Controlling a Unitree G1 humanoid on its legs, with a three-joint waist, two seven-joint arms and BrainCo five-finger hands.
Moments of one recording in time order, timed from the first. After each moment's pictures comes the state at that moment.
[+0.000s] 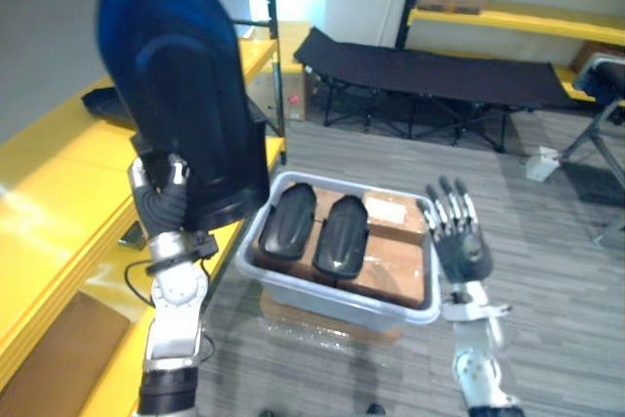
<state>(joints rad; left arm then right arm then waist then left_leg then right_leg) -0.04 0.10 0.15 -0.19 0.08 -0.25 0.44 0.15 -0.05 -0.06 0.02 0.61 -0.32 0.31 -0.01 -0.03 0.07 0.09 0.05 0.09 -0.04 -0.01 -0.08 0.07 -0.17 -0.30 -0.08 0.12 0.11</state>
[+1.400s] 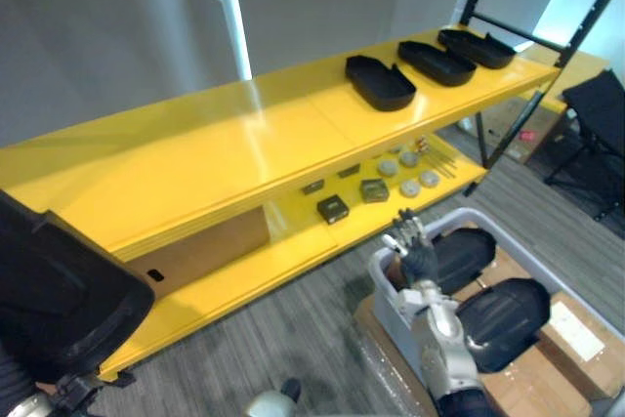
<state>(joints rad) 0.47 -0.11 0.65 -0.38 -0.24 -0.41 0.23 -0.02 -0.05 0.05 0.25 0.40 -0.26 0.03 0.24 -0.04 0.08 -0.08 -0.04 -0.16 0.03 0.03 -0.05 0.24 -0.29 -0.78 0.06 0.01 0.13</state>
